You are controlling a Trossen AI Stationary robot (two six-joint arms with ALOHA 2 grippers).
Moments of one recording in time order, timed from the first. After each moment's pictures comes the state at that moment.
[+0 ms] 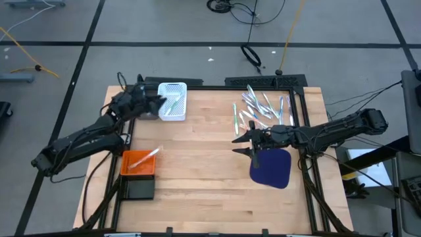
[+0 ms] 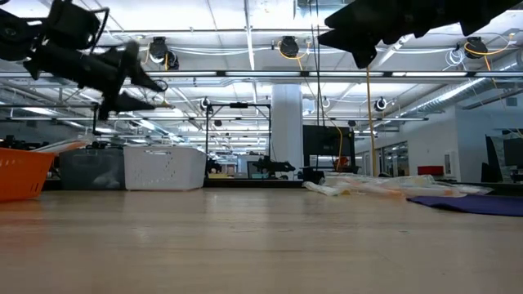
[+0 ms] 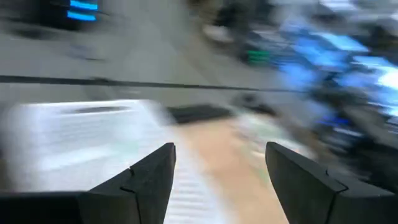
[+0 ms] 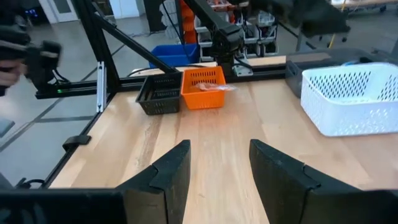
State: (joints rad) left arm 0.78 0.65 0.28 0.21 0.21 -0.54; right arm 0.13 1.12 0.59 0.33 0.06 0.15
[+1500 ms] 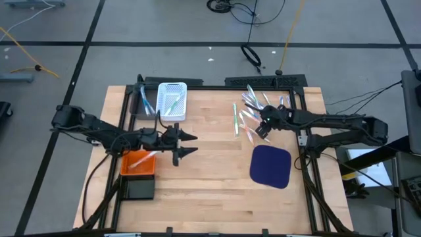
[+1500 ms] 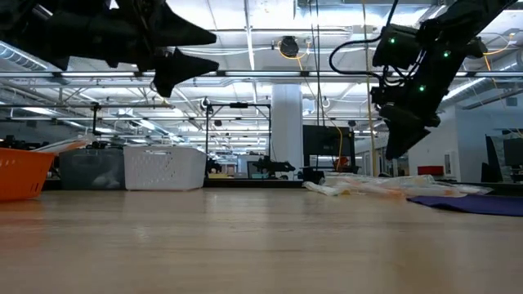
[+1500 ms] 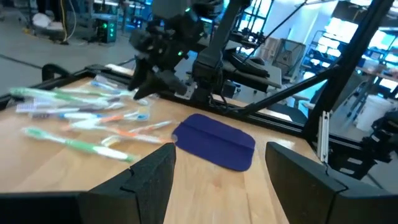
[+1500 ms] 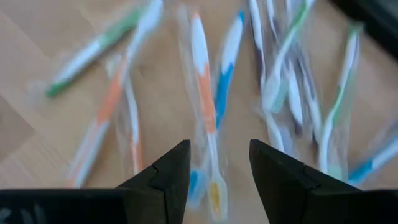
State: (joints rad) left arm -0.13 1.27 0.39 0.84 -0.16 -0.27; right arm -0.37 1.12 0.59 -0.53 0.30 0.34
